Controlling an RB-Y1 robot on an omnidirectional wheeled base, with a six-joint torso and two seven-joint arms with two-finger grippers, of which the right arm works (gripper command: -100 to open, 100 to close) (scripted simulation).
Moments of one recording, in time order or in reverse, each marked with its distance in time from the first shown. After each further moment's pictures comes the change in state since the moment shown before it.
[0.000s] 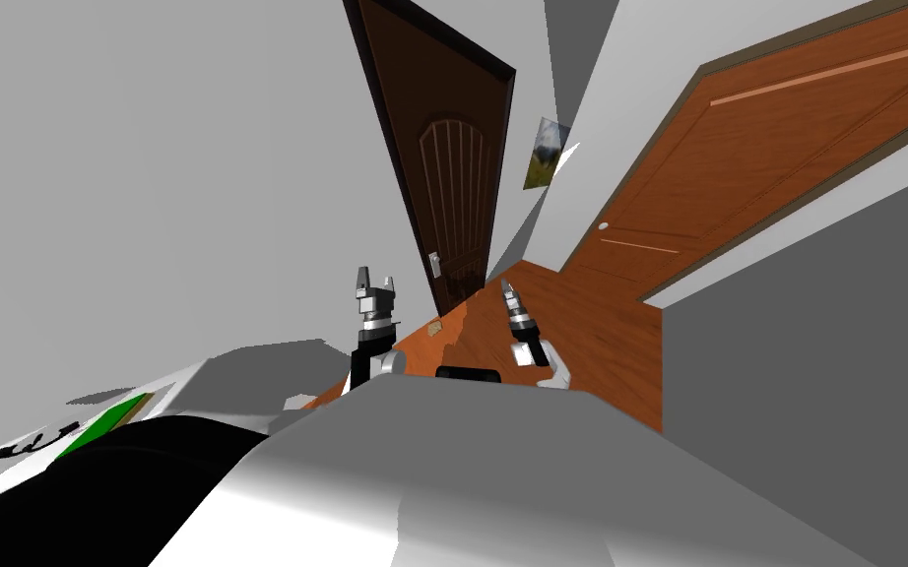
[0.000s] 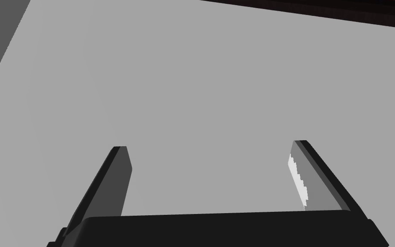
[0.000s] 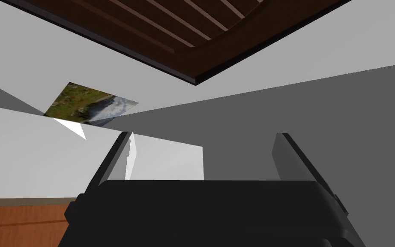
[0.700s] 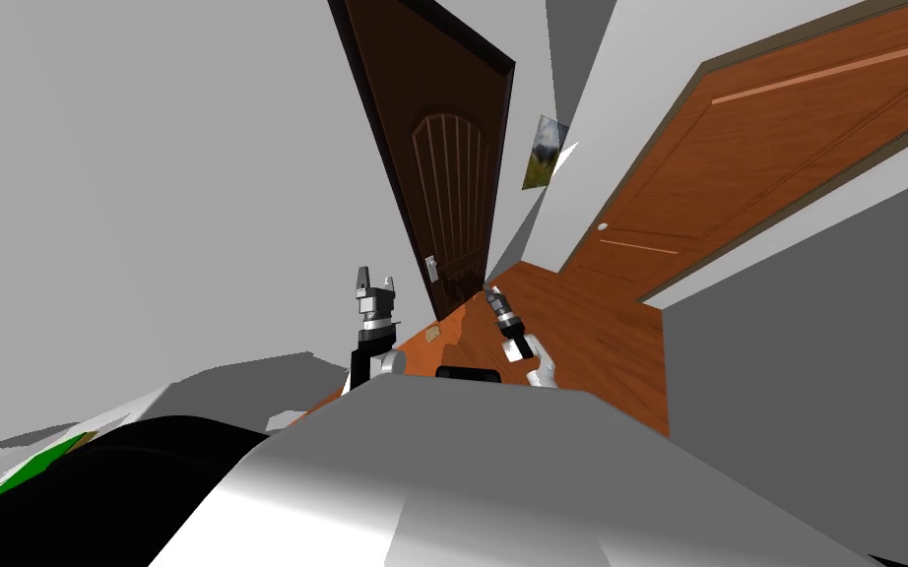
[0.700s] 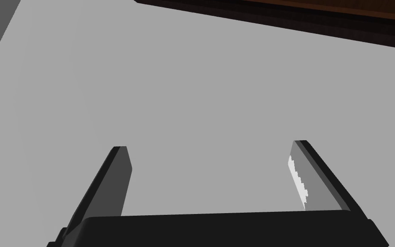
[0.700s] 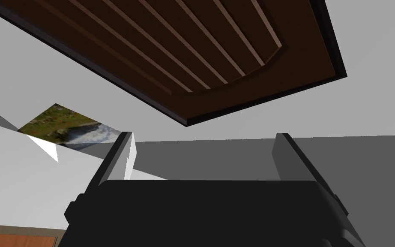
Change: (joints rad) arm -0.096 0.004 0.067 0.150 0.097 0.018 0.125
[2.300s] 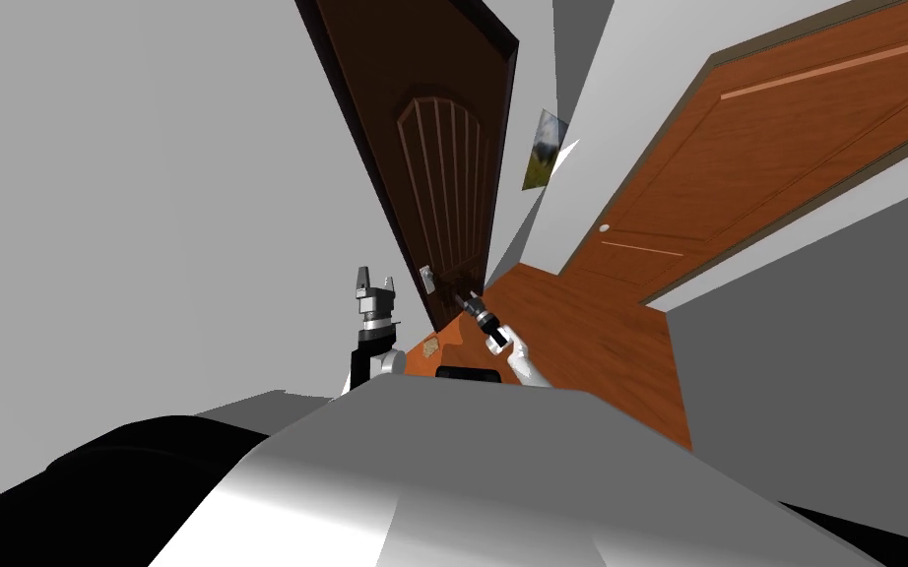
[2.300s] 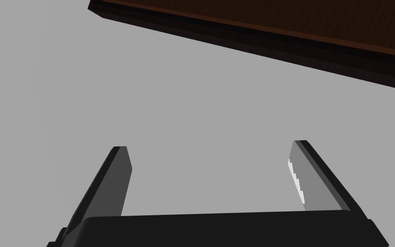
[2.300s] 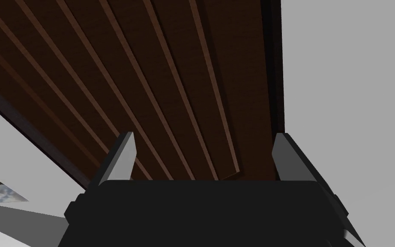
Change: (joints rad) arm -0.236 0.041 0.129 0.358 0.201 0.022 0.260
